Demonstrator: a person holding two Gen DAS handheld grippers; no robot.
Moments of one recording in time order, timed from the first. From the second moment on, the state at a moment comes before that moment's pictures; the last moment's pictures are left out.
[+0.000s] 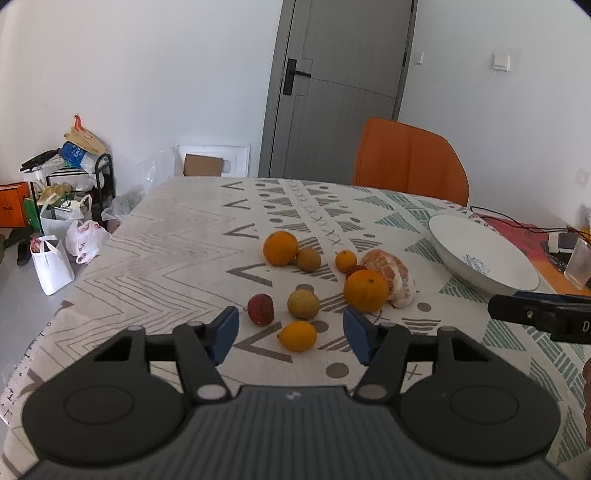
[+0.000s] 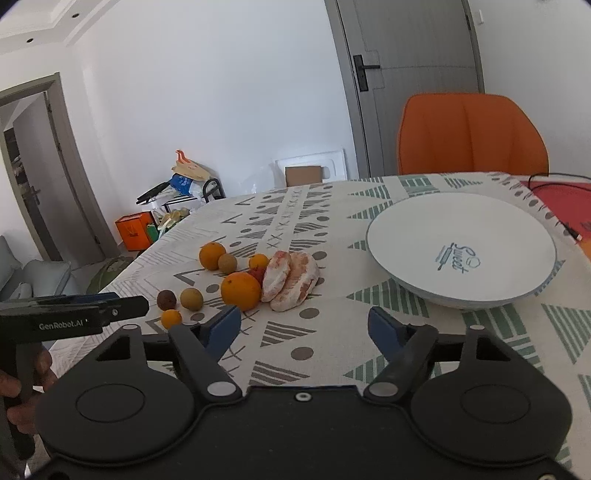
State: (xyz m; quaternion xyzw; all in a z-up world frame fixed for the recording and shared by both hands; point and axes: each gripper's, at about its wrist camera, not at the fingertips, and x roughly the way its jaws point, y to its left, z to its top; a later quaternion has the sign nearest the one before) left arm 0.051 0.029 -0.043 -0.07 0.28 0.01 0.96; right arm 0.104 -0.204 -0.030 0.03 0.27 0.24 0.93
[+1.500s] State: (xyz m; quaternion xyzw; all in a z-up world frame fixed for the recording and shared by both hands) left arm 0.089 0.087 -0.052 -0.11 0.29 0.05 0.95; right arm 0.188 -0.124 -0.055 0.01 0.30 0.23 0.93
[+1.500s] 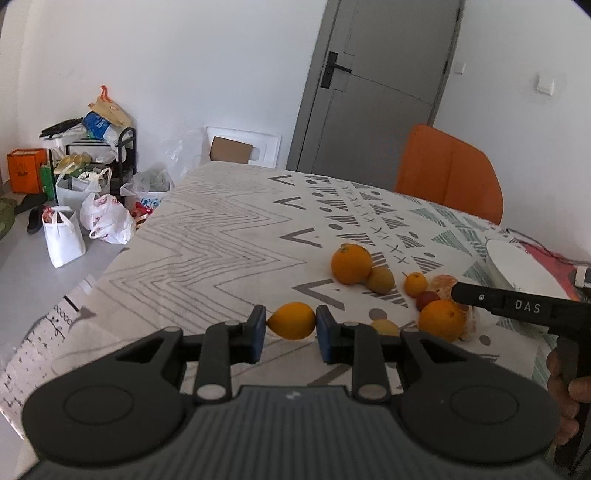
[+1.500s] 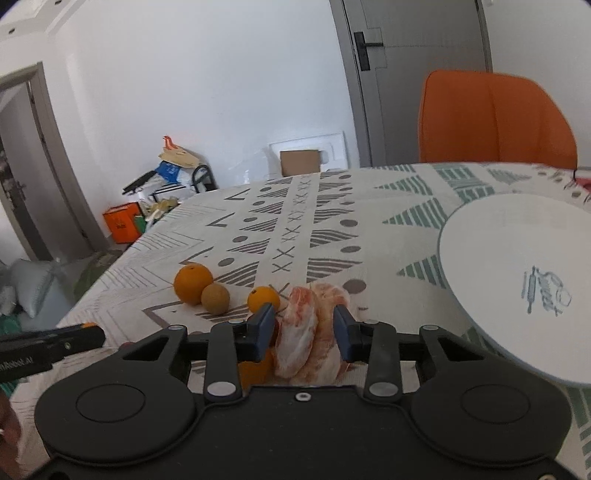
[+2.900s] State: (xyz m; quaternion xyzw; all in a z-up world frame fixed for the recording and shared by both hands) left arm 0.123 -0.030 -0.013 -0.06 0.25 -0.06 0.96; right arm 0.154 -0.238 -0.014 0.08 0.21 0.18 0.96
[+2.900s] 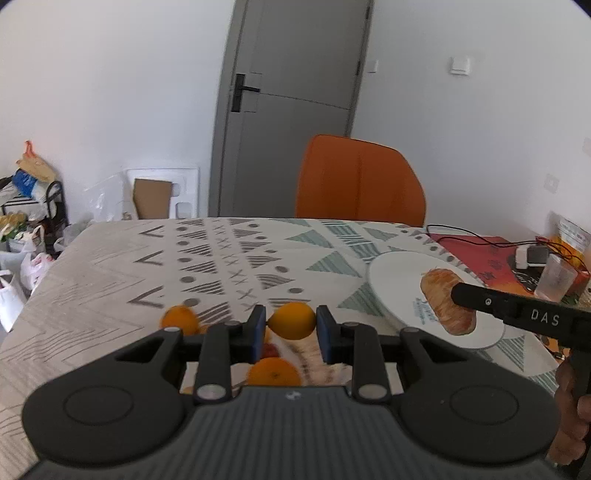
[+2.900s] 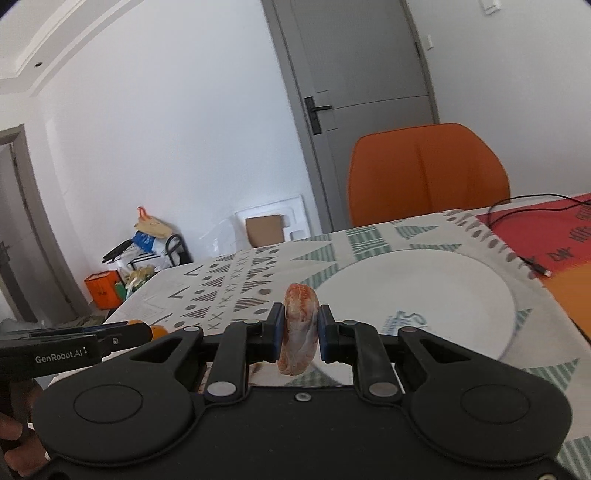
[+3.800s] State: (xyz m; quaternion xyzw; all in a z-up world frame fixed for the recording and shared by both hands) left arm 0.186 -0.118 -0.026 -0.02 0.26 -0.12 0.96; right arm 0.179 -0.309 -0.039 0.11 0.21 0.12 0.96
